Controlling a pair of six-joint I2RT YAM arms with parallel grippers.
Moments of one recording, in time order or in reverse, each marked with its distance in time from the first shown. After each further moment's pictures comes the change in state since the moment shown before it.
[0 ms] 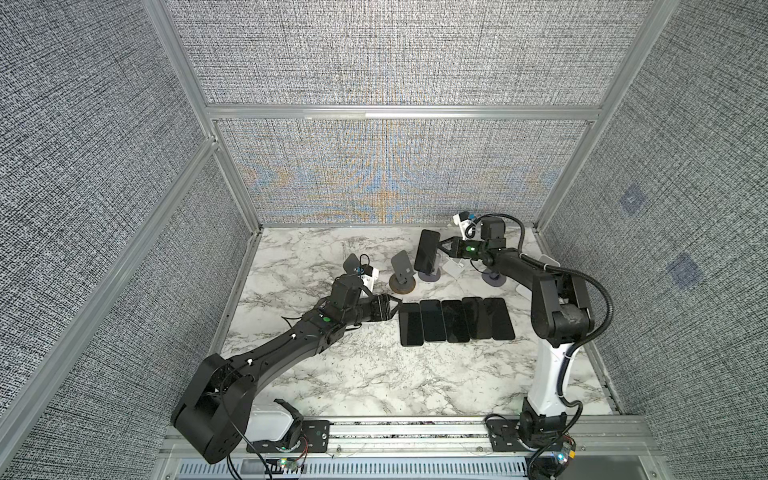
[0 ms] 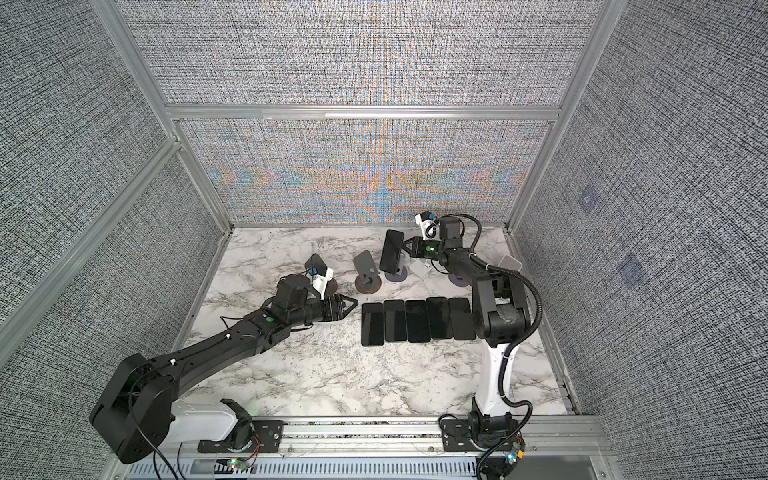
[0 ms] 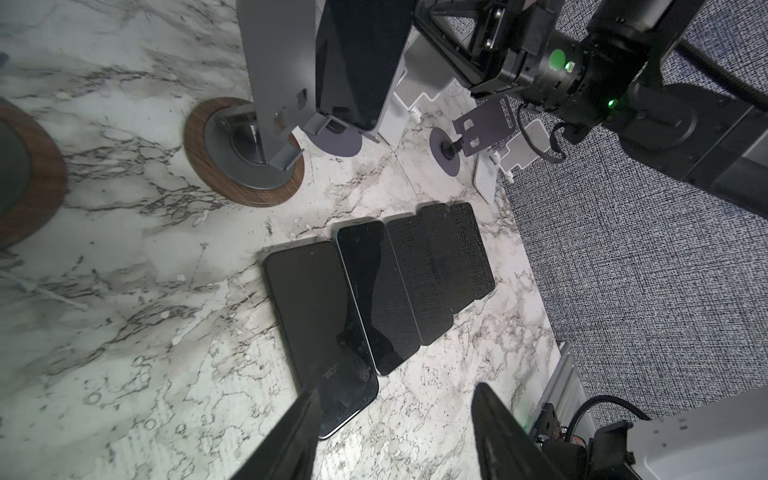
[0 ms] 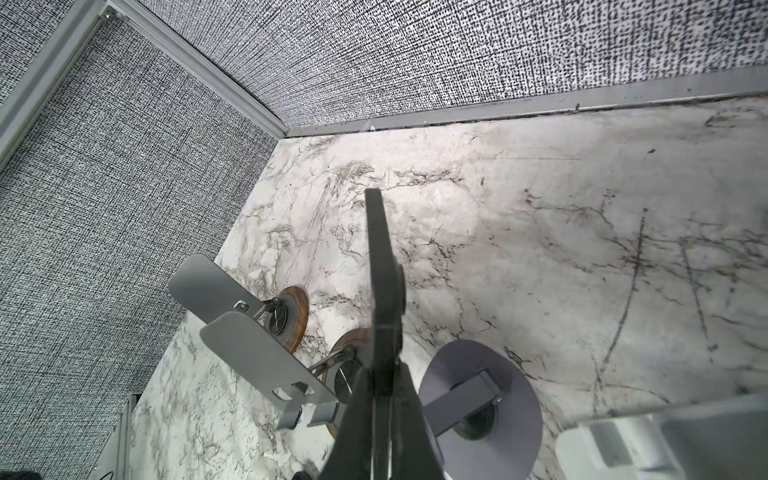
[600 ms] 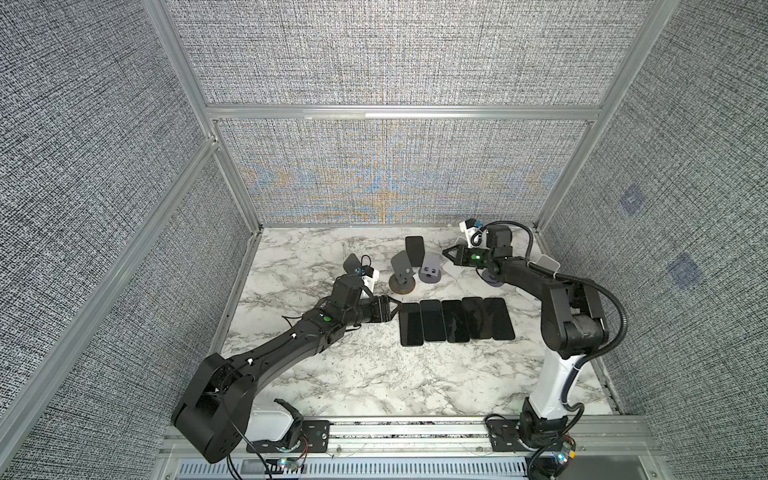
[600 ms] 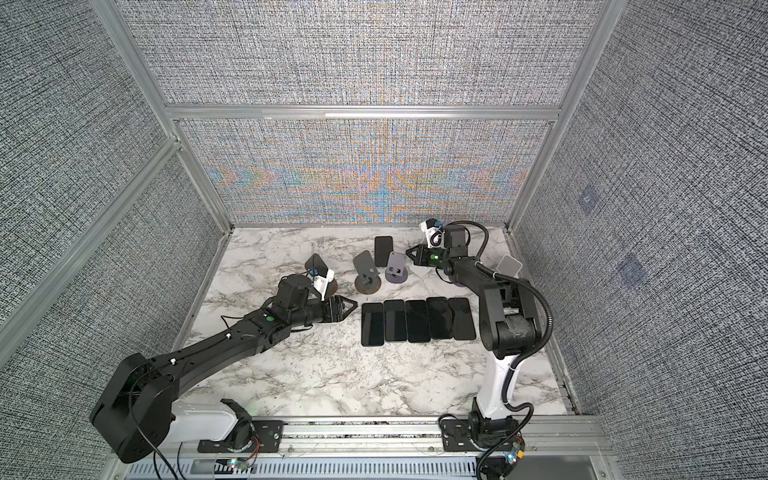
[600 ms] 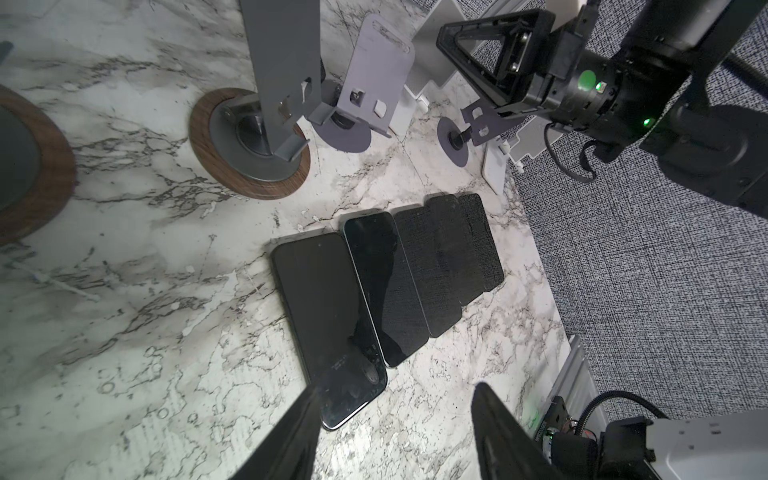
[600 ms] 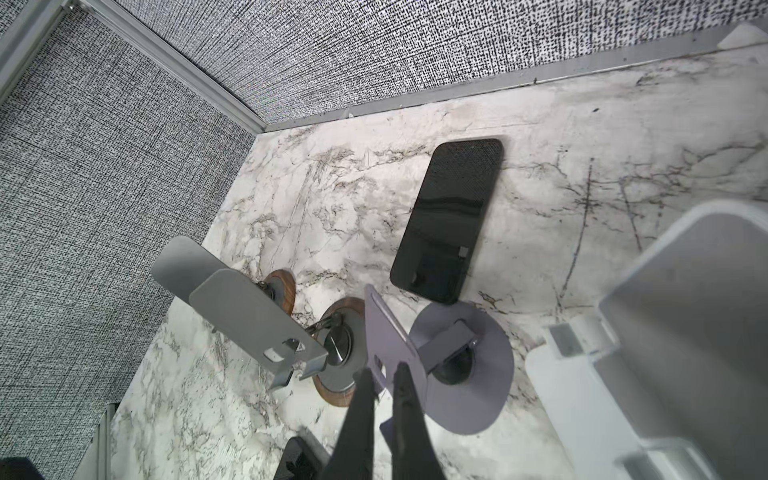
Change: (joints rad) left arm 0.000 0.000 0.029 -0.058 -0.015 0.047; right arm -0.003 -0.145 -0.174 0.012 0.081 -0.009
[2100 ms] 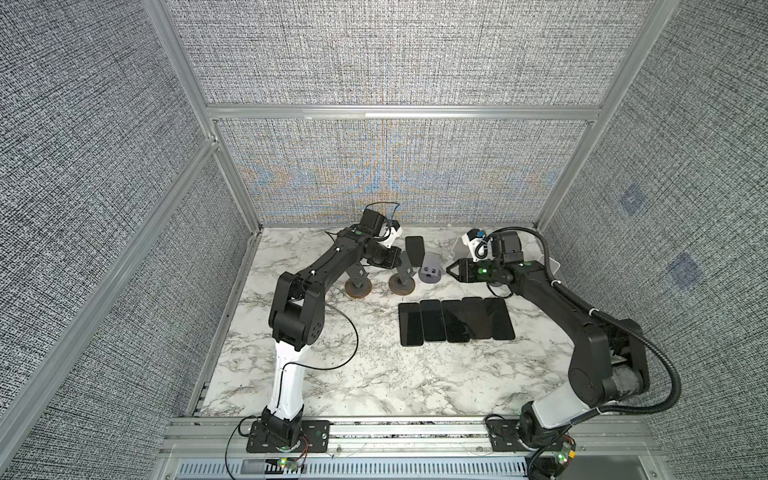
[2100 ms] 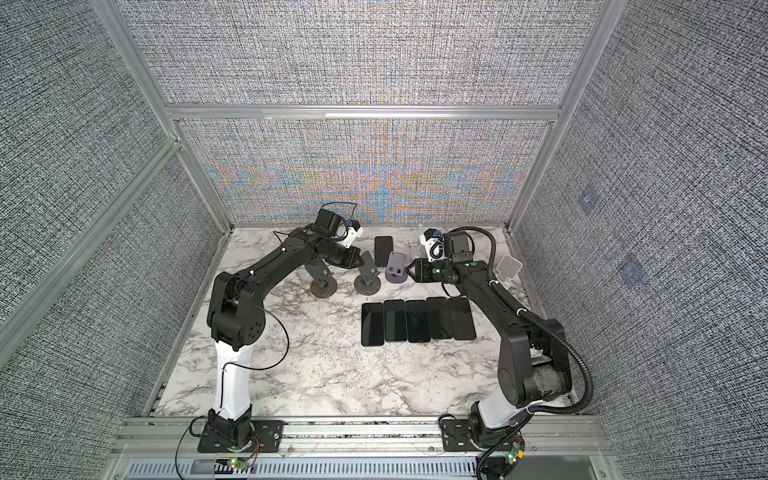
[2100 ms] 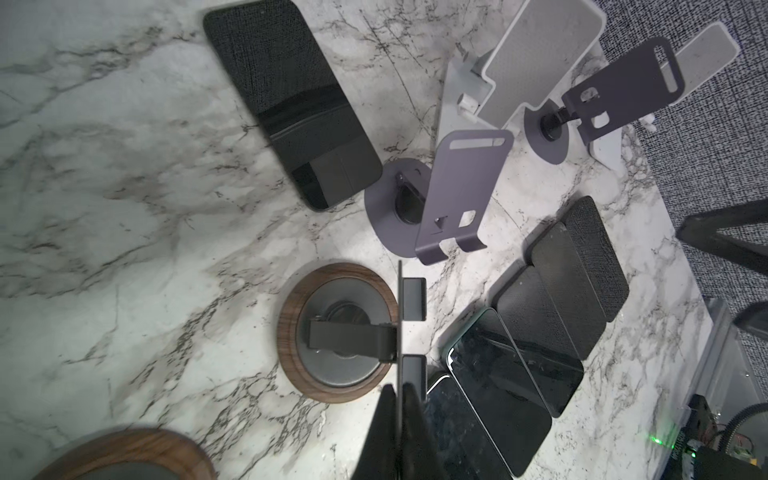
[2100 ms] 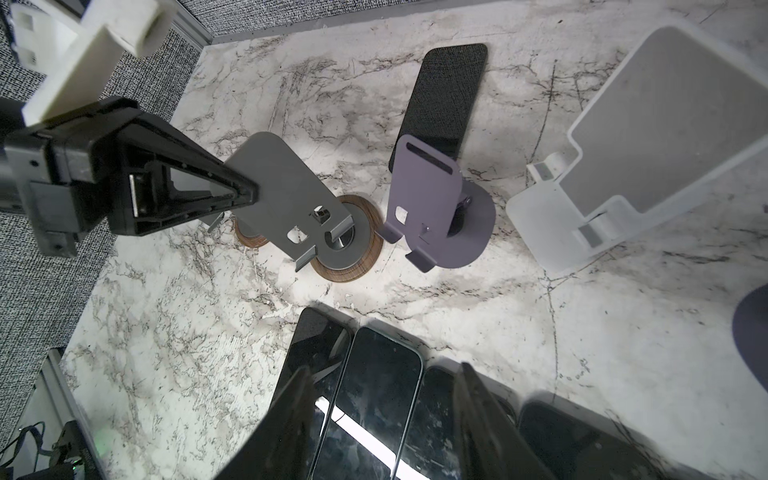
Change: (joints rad) left arm 0.176 0.816 1.092 -0.674 0.119 0.530; right arm 0.076 -0.331 -0.112 -0.422 0.197 -0.147
